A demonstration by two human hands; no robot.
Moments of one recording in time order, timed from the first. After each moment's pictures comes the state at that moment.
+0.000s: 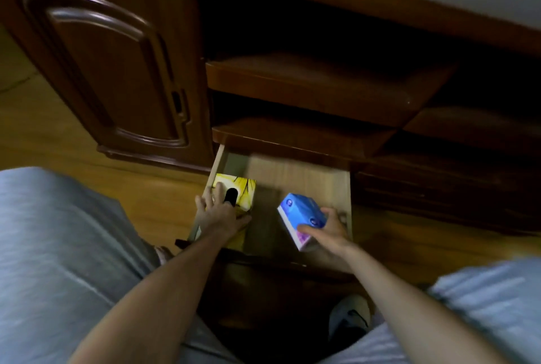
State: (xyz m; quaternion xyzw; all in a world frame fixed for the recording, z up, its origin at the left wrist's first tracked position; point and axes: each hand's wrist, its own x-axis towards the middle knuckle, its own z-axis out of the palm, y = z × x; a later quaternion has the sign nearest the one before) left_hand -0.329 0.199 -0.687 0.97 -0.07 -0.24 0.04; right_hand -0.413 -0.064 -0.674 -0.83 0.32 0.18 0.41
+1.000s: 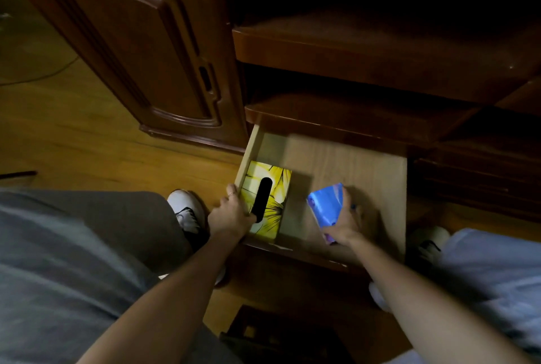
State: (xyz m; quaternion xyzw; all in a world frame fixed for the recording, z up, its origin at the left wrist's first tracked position) left_hand -0.339 0.244 -0.736 0.97 0.07 -0.20 0.15; right_hand -0.374 -0.027 -0.748 -0.87 0.30 0.23 0.32
